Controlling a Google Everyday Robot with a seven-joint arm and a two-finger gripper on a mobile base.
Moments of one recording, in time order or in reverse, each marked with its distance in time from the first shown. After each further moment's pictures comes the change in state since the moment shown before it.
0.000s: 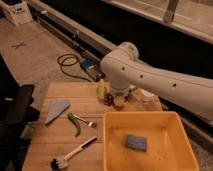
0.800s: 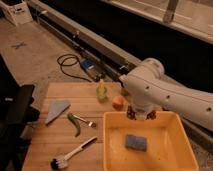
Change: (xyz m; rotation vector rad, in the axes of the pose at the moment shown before) arm 0.112 0.074 0.026 -0.088 0.091 0.325
